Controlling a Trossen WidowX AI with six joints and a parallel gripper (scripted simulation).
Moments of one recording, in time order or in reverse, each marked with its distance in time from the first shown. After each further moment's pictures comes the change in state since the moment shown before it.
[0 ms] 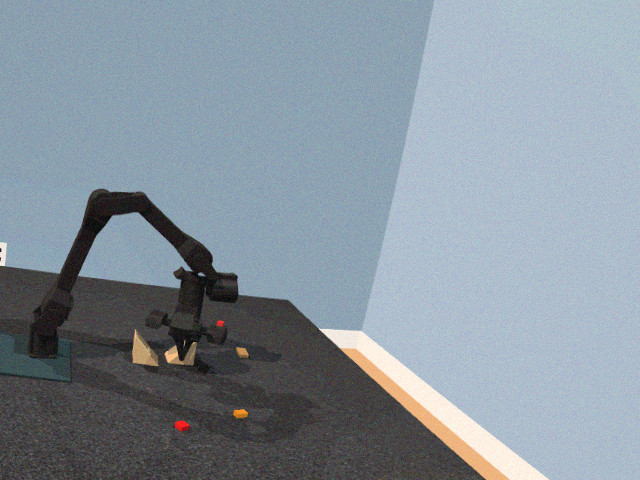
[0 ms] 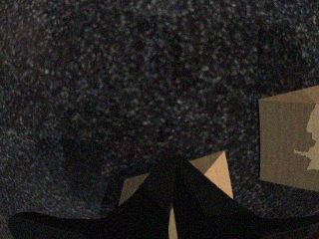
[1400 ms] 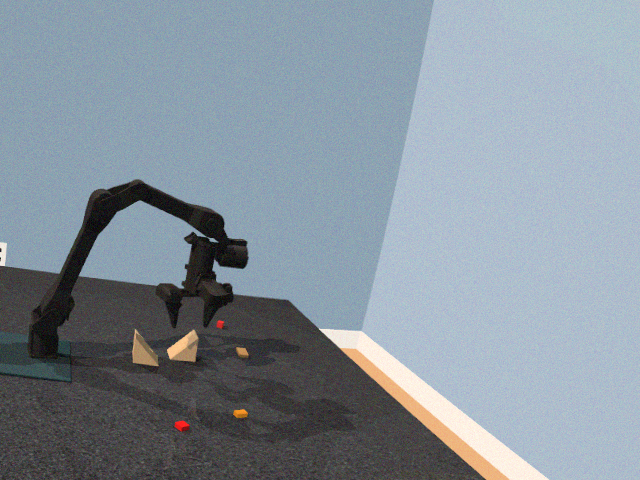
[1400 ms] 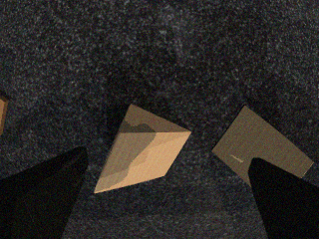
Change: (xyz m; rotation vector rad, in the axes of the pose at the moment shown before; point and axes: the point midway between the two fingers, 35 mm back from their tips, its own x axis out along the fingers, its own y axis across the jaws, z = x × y) arm -0.077 0.003 -0.028 -0.782 -0.002 -0.014
